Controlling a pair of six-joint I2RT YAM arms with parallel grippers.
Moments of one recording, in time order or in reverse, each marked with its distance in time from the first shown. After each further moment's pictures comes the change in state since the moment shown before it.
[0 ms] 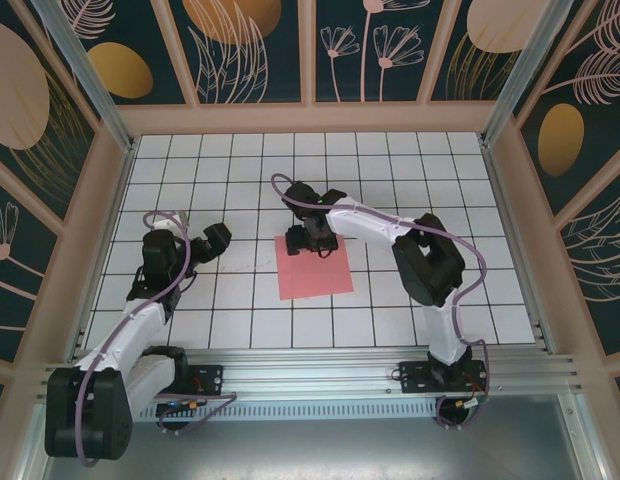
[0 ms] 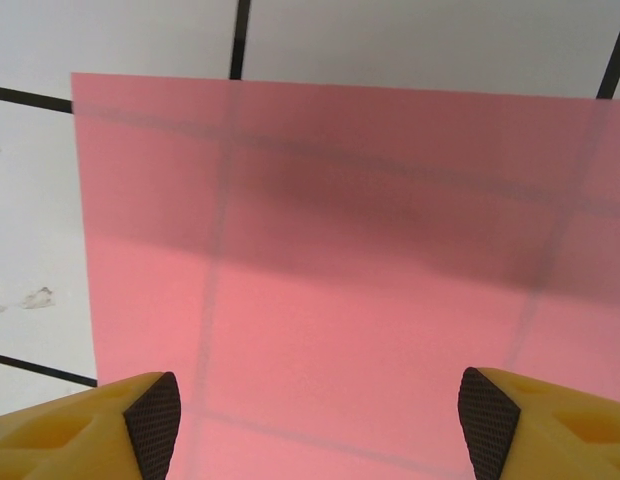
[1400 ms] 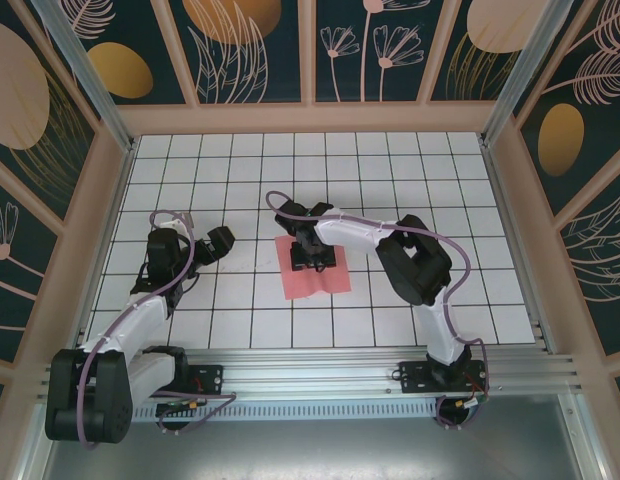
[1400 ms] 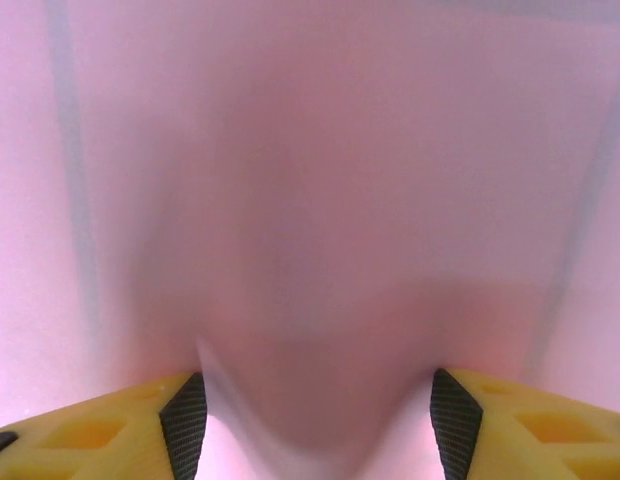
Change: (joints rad) left arm 0.000 0.081 0.002 0.008 0.029 0.012; right arm 0.051 0.065 -0.032 -0.045 0.048 0.118
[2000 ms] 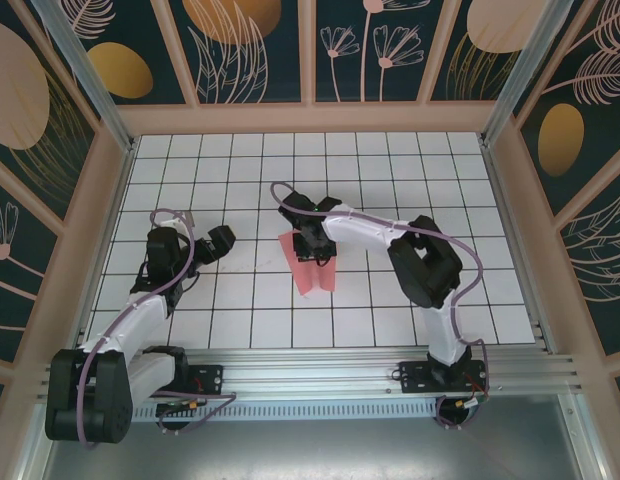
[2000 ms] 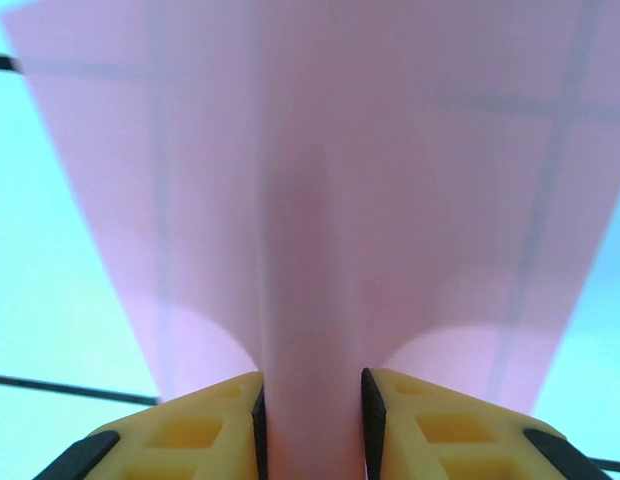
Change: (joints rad) left arm 0.000 0.000 0.011 -0.001 0.026 -0.001; right arm -0.024 -0.092 -0.024 0.059 -0.014 -0.016
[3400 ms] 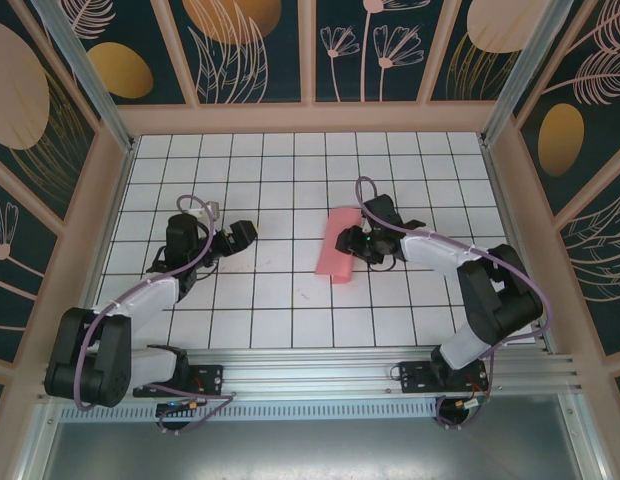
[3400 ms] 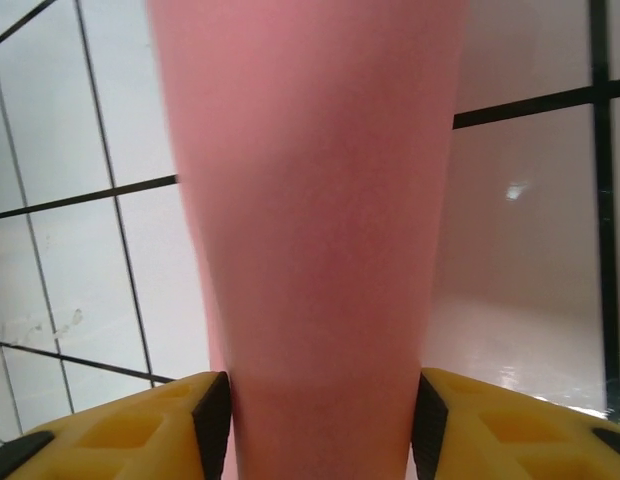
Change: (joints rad) left arm -0.132 0.200 0.097 0.112 0.136 -0.064; right arm -0.334 -0.434 -0.638 0.515 -0.302 0.057
